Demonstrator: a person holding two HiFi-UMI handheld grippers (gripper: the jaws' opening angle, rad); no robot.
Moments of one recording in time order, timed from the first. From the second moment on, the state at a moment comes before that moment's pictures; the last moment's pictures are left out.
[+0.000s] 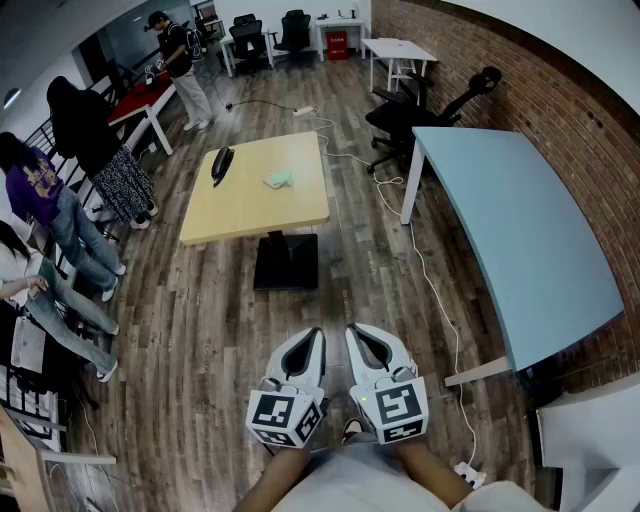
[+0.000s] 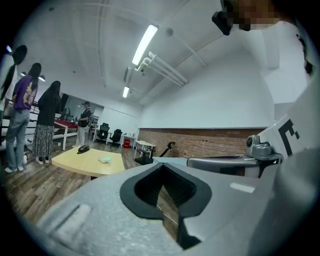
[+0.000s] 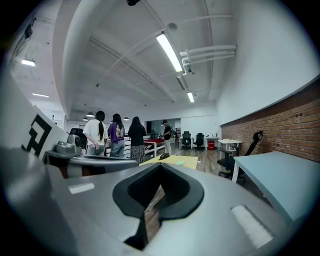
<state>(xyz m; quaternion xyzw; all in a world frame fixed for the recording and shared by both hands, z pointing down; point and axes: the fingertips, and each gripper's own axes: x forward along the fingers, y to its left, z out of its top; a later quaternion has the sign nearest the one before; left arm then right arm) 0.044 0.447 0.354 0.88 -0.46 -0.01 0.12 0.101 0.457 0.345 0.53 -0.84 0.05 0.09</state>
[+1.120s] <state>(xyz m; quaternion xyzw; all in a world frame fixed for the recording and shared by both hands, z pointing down) 0.029 0.455 0.377 0.86 -0.50 0.01 0.13 0.105 0.458 0.375 0.52 -0.85 0.08 0.09</state>
